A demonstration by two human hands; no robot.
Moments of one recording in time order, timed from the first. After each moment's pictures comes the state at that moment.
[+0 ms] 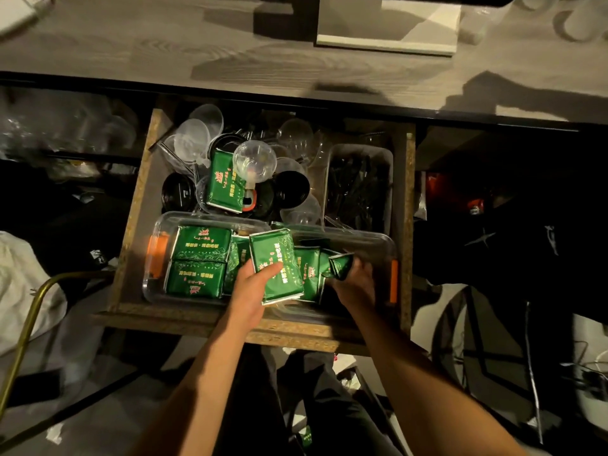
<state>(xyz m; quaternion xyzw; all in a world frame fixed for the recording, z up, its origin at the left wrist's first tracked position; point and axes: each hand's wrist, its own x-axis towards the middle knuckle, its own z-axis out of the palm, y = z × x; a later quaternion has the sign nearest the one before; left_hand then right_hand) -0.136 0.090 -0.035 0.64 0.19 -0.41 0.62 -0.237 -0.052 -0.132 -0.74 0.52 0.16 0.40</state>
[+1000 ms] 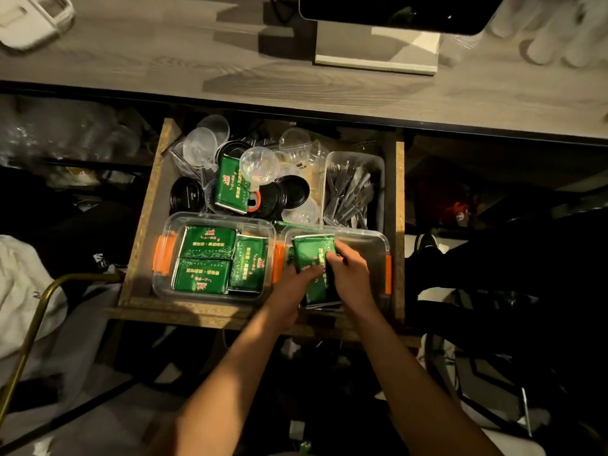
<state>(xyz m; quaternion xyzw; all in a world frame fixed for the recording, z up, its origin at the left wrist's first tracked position) -0.167 0.069 -0.030 0.61 0.09 -0.49 0.61 -0.225 -0.029 -0.042 -0.65 0.48 -0.07 0.59</state>
